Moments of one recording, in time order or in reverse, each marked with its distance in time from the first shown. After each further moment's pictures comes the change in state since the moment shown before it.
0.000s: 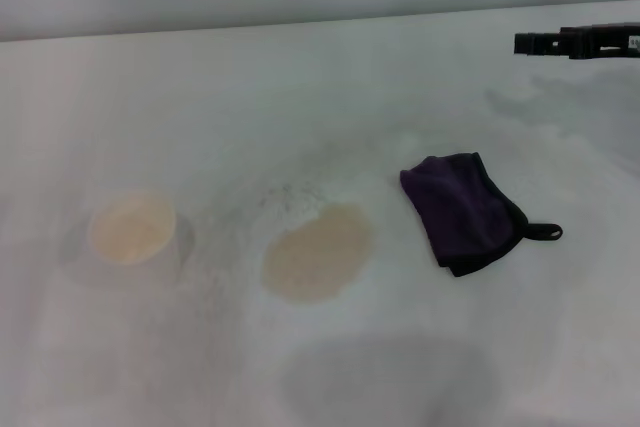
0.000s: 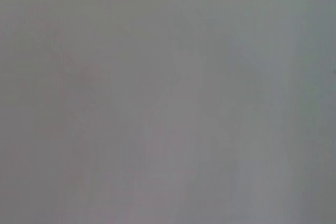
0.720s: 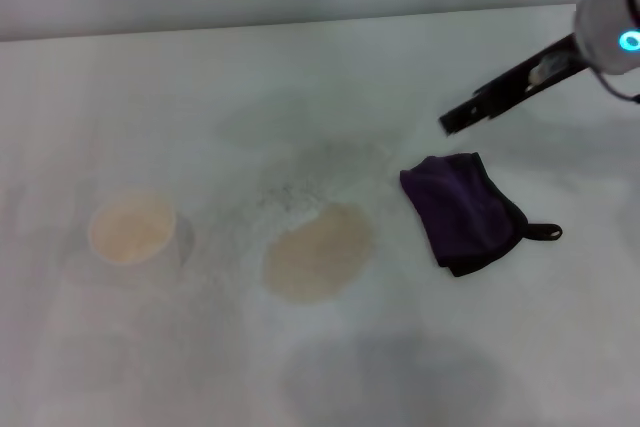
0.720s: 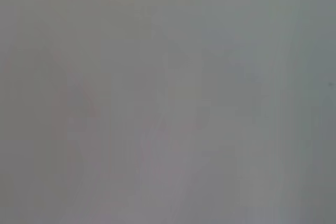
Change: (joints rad) left arm -0.012 -0.001 -0.003 0.020 -0.004 0.004 0.029; right arm 0.152 0.080 -0.306 -0.444 -0.545 0.429 0.517
